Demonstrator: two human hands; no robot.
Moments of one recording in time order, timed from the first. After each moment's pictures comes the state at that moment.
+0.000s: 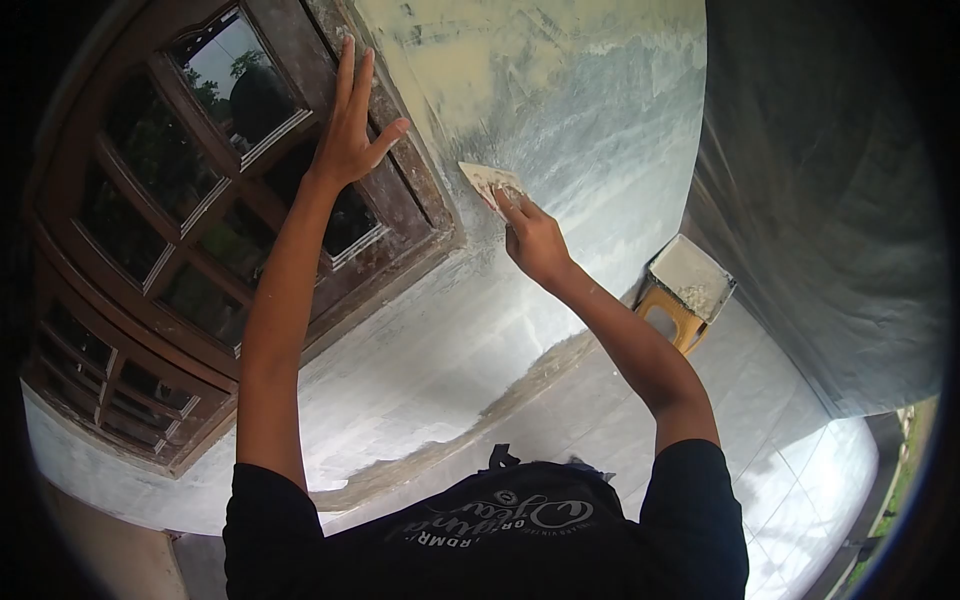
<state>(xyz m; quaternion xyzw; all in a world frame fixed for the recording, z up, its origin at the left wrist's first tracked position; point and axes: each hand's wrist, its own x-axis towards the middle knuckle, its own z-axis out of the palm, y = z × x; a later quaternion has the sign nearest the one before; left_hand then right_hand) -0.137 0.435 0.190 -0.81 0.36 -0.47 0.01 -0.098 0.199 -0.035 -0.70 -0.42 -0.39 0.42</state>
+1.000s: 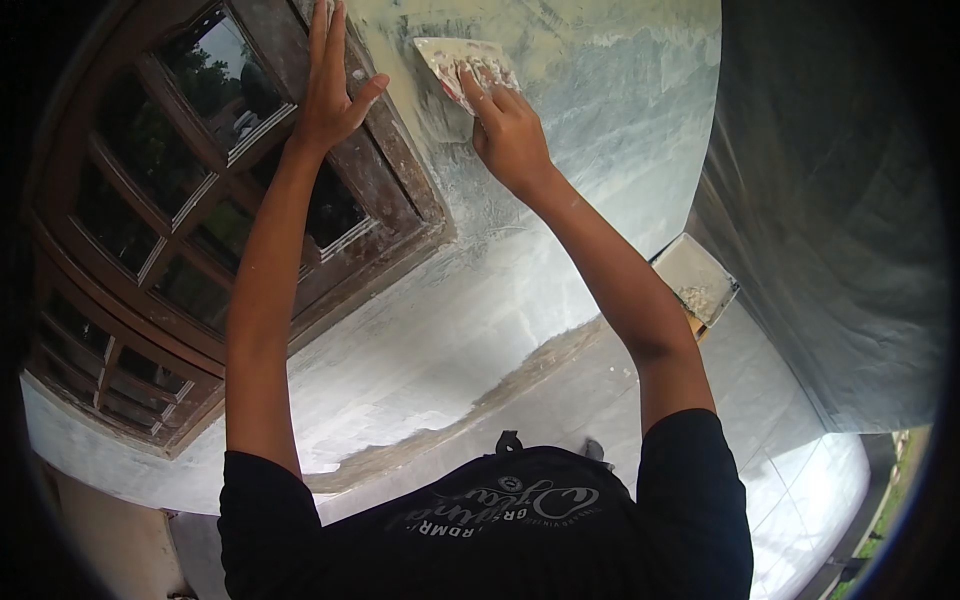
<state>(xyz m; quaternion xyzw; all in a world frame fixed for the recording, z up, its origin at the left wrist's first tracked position) -0.130 0.419 0.224 -0.81 0.33 -0.49 0.02 -0.057 0.206 0.086 -0.64 -0.40 -0.51 0.41</state>
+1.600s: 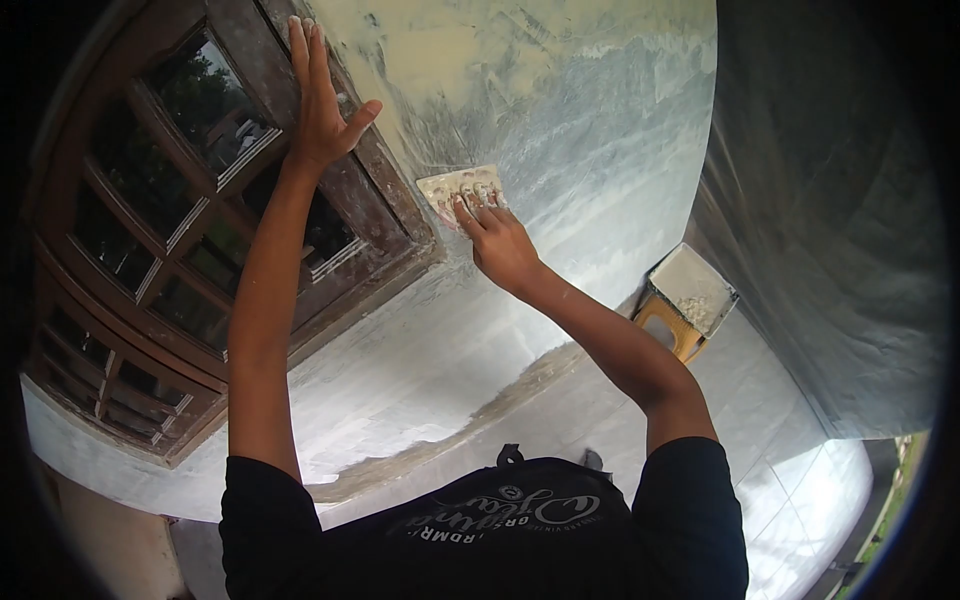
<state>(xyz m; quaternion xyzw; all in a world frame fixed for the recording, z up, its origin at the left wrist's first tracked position) -0.109 0.415 0.224 -0.75 0.38 -0.53 0.06 -0.076 0.208 -0.029 -0.70 -0.48 -0.40 0.35</state>
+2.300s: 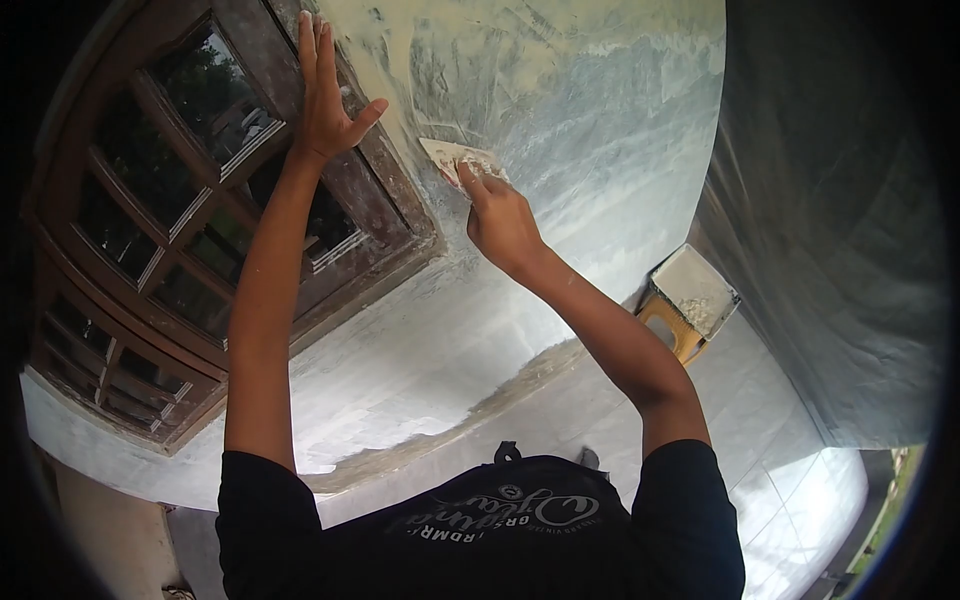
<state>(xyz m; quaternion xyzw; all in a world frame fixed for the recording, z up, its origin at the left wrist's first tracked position) -0.111 0.412 0.223 -0.74 0.39 -0.54 0.10 -0.085 0.200 0.021 -0.73 -0.44 -0.35 0.39</state>
